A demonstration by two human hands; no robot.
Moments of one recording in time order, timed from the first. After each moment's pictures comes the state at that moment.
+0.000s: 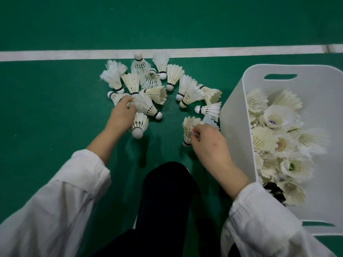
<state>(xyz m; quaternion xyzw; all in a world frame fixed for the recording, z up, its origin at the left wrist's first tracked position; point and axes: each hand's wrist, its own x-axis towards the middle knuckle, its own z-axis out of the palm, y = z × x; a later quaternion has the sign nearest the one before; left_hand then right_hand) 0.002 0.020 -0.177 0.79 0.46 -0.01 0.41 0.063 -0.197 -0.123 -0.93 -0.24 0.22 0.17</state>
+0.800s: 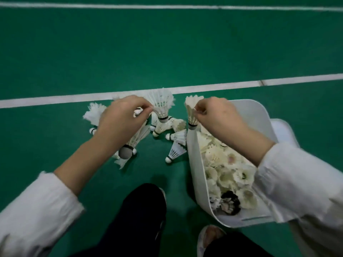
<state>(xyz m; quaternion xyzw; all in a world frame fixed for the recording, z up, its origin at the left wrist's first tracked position) 0.037 -0.052 -0.006 0.94 0.13 0.16 0.27 0.149 -0.233 0.025 -0.94 -0.32 0.07 0.12</state>
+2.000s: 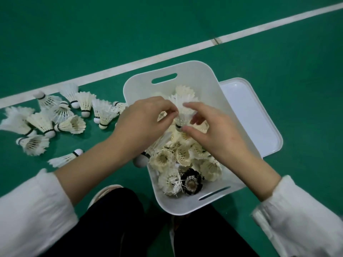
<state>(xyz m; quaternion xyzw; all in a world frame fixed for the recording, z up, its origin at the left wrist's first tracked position) 0.109 -0.218 -0.040 0.95 -0.03 0.04 0.31 0.132 -0.392 -0.031 -0.93 -0.20 0.10 0.28</state>
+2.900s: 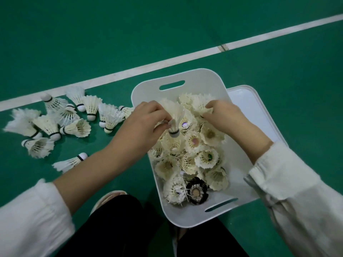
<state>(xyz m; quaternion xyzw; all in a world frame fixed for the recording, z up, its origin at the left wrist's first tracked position) 0.110 -0.194 -0.058 0.95 -0.08 0.06 0.29 0.221 -0.383 -0.066 -0.97 -0.08 0.21 0.08</state>
